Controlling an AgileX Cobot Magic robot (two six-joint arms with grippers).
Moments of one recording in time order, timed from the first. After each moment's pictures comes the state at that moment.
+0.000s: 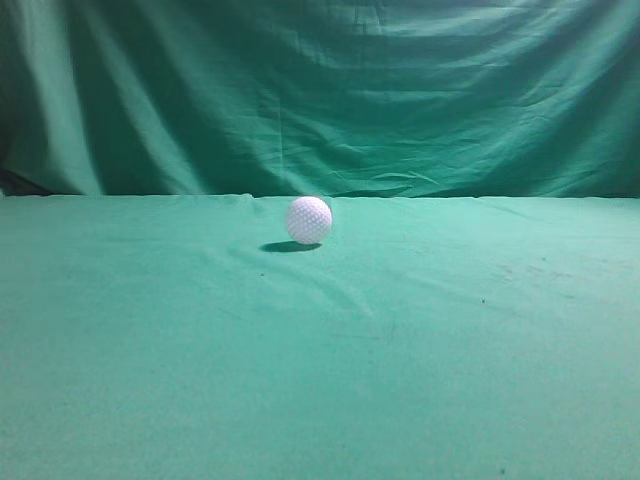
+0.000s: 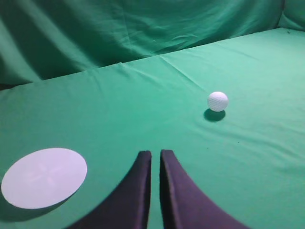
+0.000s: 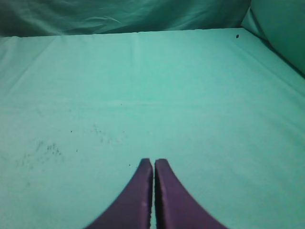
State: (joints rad) left arm -0.18 -0.01 -0.11 -0.48 0.37 0.56; right arm 0.05 -0.01 0.03 -0.02 0.38 0.00
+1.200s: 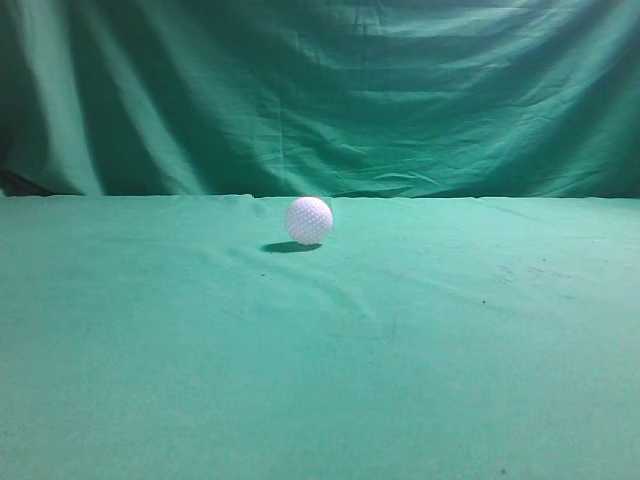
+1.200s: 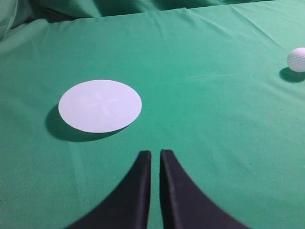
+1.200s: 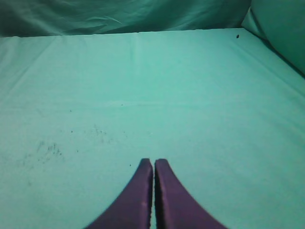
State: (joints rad) left arm -0.12 -0.01 0.02 0.00 0.34 0.04; right arm 0.05 -0.01 0.03 -0.02 0.38 0.00
